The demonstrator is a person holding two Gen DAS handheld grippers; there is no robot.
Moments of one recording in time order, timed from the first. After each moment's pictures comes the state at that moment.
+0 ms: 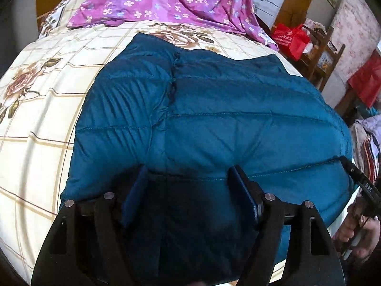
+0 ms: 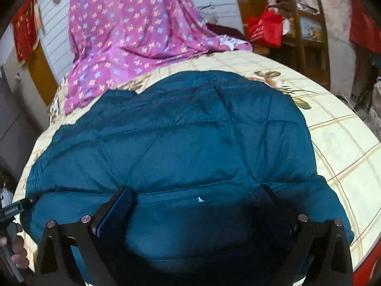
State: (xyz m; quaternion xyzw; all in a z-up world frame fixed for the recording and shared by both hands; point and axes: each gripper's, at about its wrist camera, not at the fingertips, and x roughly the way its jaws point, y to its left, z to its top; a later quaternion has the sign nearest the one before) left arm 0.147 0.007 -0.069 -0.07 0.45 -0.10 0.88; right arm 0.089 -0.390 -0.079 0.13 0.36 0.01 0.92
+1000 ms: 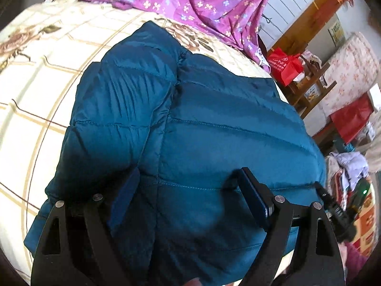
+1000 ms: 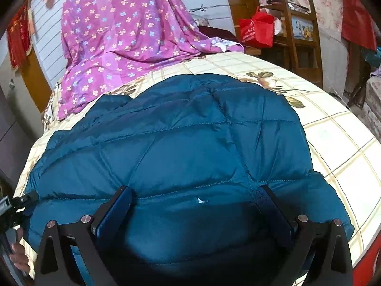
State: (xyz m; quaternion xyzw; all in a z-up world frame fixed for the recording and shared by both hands) left arm 0.142 0.023 -0.070 -0.20 0.44 -0.13 0.87; right arm 0.092 -0.389 -0.073 0.13 0.37 -0.01 0.92
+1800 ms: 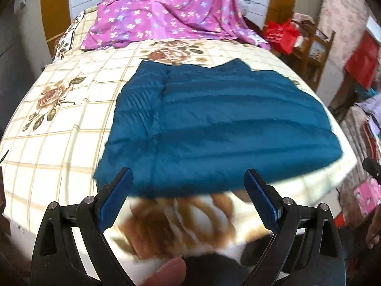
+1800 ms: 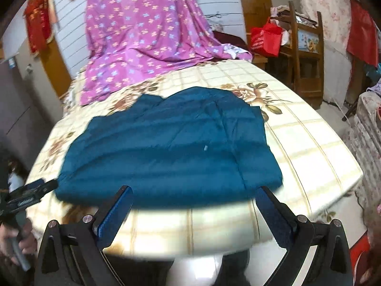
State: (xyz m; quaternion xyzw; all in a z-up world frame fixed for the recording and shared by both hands) left arm 0.008 -0.026 0.015 -0.02 0.43 -0.08 0.90; right arm -0.064 -0.387 0.029 0.10 0.38 0.04 0.92
